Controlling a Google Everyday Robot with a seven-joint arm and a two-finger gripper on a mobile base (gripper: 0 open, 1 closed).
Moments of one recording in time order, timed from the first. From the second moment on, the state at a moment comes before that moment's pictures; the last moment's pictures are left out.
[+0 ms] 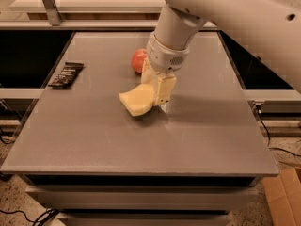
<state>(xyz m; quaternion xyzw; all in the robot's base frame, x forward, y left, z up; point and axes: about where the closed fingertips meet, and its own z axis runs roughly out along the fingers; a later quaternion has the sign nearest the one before) 0.545 -0.008 0.865 -0.84 0.52 0.06 0.14</state>
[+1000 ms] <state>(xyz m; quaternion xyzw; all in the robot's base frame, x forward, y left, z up) 0.593 -0.052 0.849 -0.82 0.57 0.01 0.09</state>
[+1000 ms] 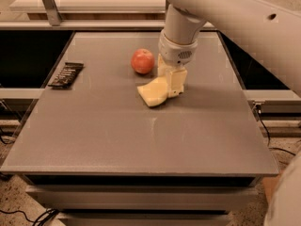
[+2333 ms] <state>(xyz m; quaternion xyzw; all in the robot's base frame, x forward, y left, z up) 0.652 -0.072 0.839 -0.78 0.60 0.02 0.15</state>
